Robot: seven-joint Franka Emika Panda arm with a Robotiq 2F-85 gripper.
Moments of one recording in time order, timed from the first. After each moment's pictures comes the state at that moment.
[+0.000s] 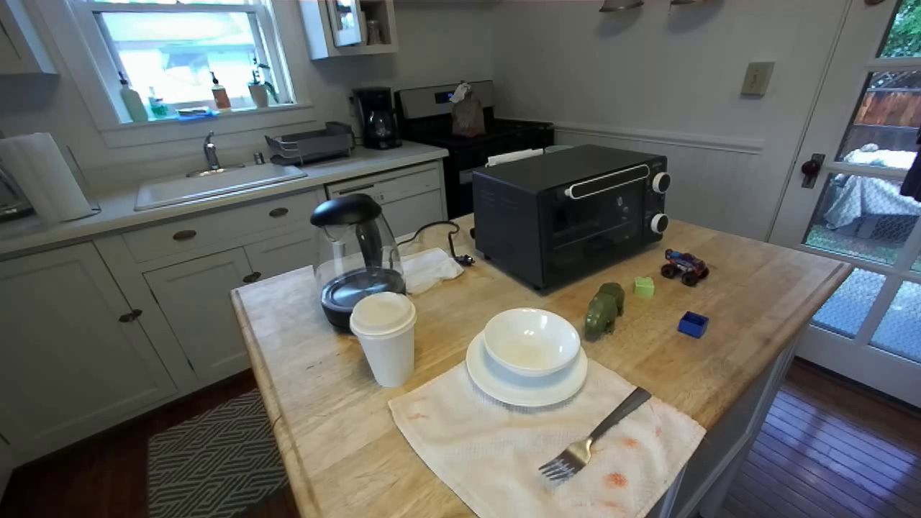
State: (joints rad) arm 0.10 -0.82 -0.05 -2.69 0.18 1.86 -0.07
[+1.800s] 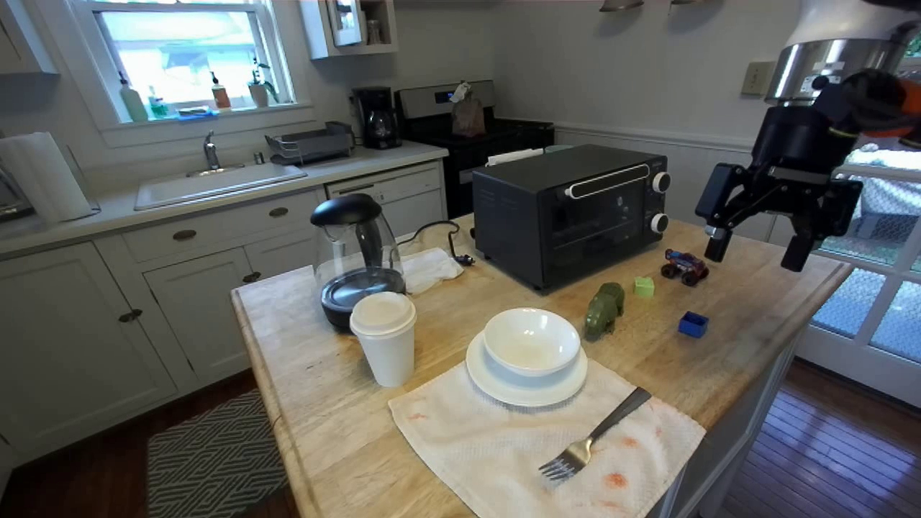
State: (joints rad) arm -0.11 -0.32 -0.06 -2.65 0.27 2.28 0.36
